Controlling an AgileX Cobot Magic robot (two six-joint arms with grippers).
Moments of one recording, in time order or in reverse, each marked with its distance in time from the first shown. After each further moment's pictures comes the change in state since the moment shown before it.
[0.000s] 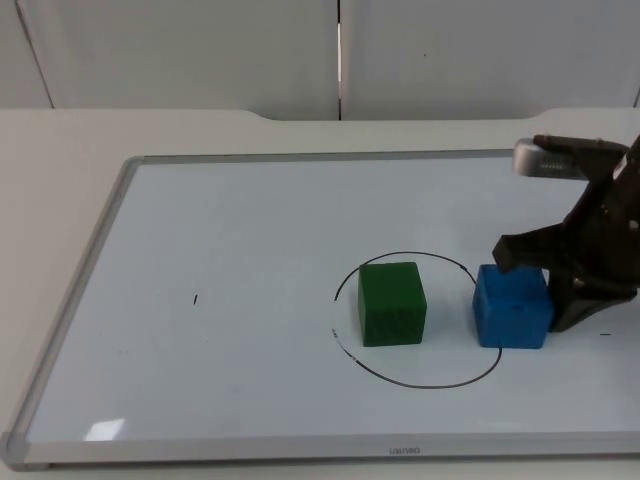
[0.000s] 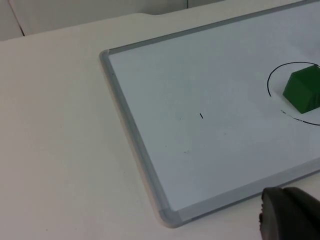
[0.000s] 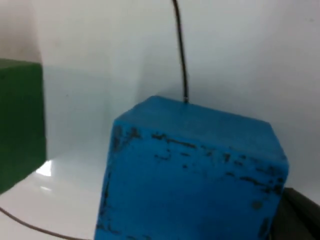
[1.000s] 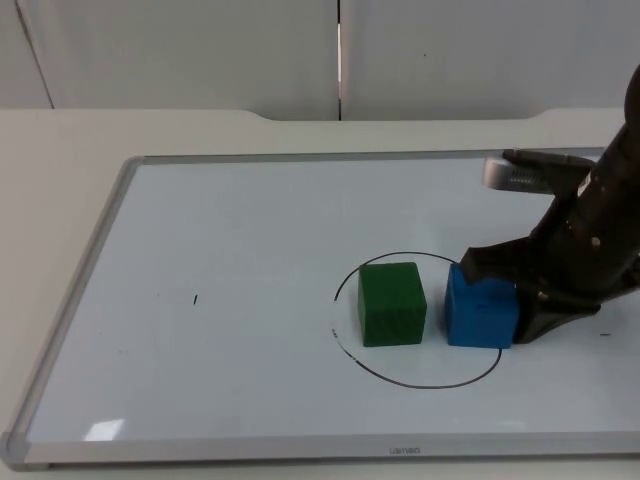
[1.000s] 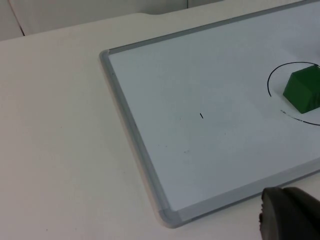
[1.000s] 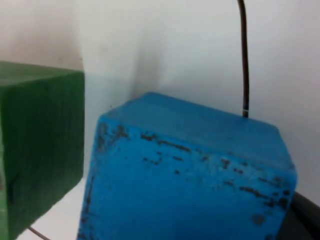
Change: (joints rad) right arm 0.046 0.052 -0.010 0.052 -0.050 0.002; left arm 0.000 0.000 0.000 0.000 0.000 0.000
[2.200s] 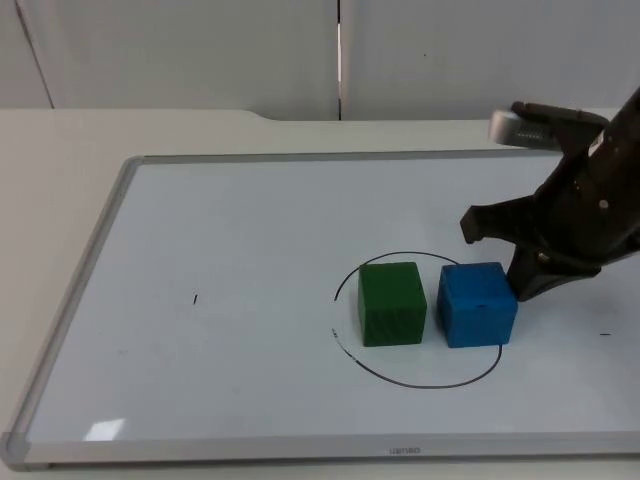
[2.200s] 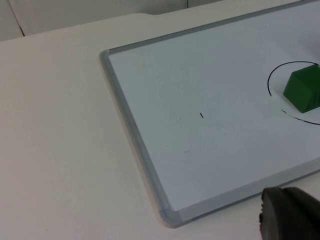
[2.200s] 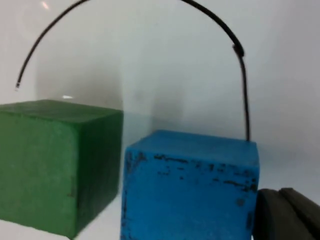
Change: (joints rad) right arm 0.006 -0.081 0.000 0.004 -0.033 0.000; left arm 0.000 0.000 0.000 0.000 0.000 0.002
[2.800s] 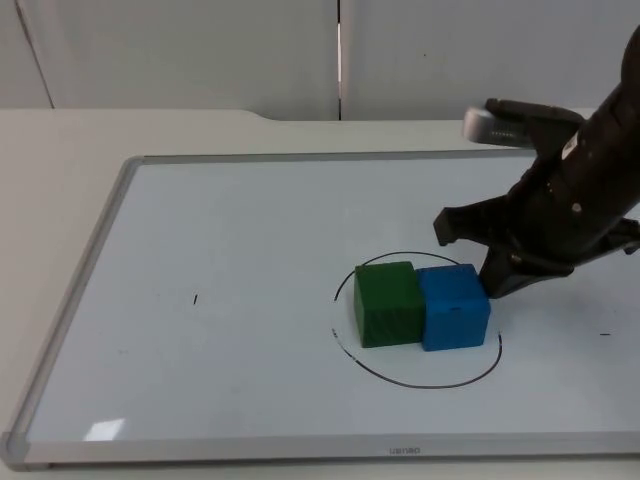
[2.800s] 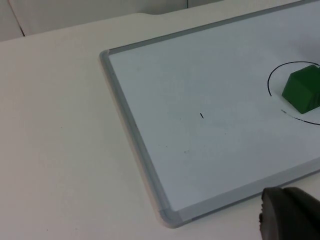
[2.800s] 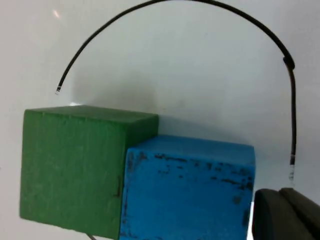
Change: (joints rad) right arm 0.050 0.000 0.000 -0.013 -0.047 0.023; left arm 0.000 0.000 0.000 0.000 0.000 0.000
